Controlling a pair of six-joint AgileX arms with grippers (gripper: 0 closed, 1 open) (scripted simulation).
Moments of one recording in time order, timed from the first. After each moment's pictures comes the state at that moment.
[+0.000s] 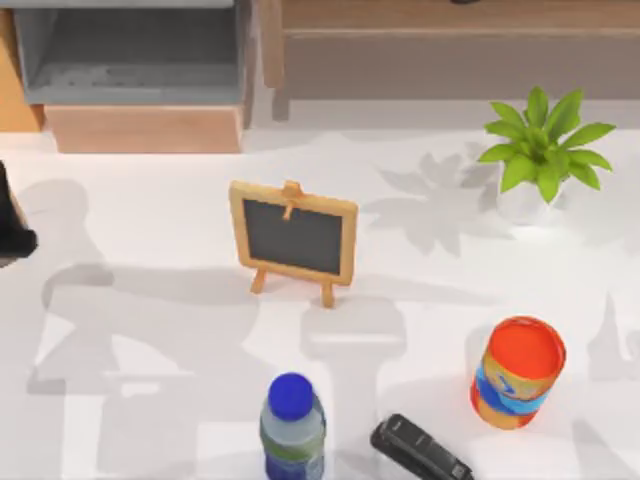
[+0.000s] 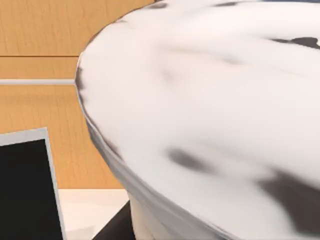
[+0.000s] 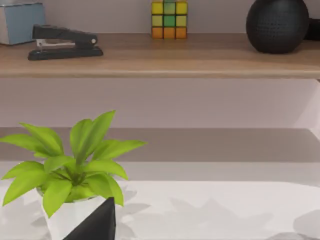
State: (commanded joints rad) left arm 0.16 1.33 0.21 1.00 0.19 0.03; right arm 0.00 0.00 0.00 0.00 0.00 0.00
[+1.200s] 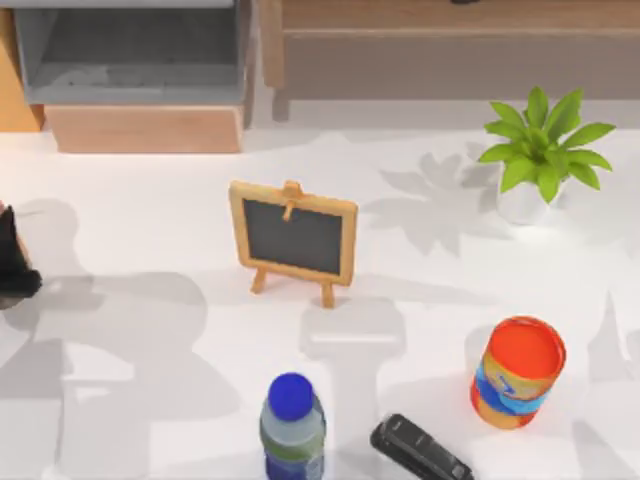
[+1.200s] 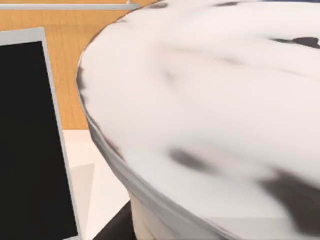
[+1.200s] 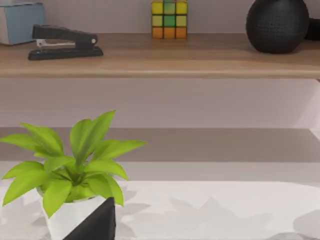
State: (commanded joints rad) left arm 0.20 1.50 0.14 1.16 0.24 0.05; right arm 0.00 0.00 0.00 0.00 0.00 0.00
